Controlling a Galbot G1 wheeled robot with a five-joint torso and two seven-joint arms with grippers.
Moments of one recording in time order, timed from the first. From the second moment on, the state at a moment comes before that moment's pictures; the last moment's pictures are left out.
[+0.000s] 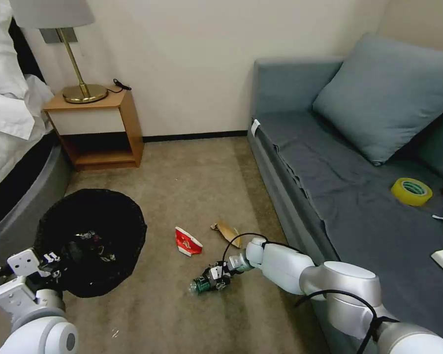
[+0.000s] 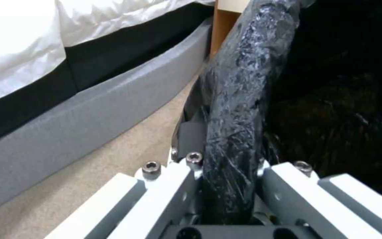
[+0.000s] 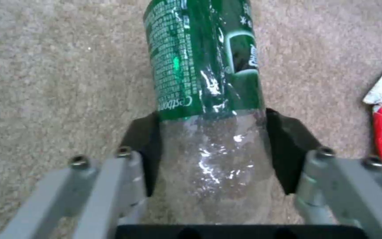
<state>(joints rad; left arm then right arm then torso) 1.57 -1.54 -0.90 -2.30 -0.31 0.47 -0.39 -0.28 1.48 -1.00 0.41 0.11 0.49 -0.68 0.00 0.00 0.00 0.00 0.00</state>
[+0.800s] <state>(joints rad) 1.56 -1.54 -0.89 -2.28 -0.30 0.47 -0.39 -0.25 1.37 -0.96 0.59 0.19 0.50 -0.69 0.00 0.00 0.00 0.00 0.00</state>
